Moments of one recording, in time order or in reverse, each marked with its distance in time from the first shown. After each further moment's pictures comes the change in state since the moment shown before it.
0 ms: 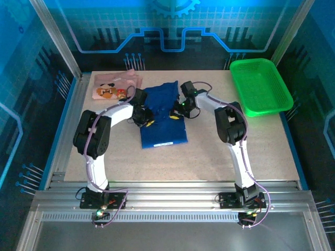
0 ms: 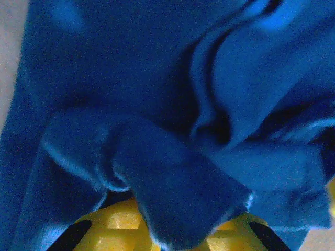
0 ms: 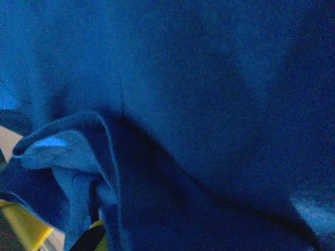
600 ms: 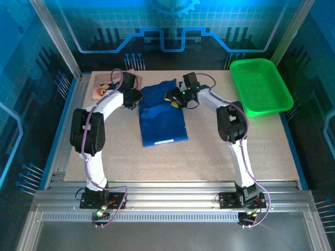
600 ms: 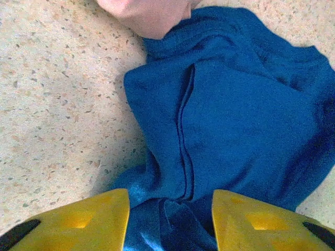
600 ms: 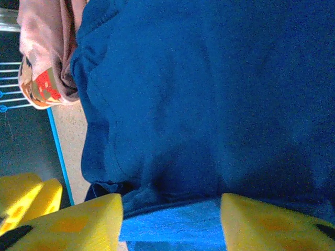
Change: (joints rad) left arm 0.122 0.000 0.201 -0.018 -0.175 -0.003; right arm -0.033 0.008 0.075 0.224 0.004 0.216
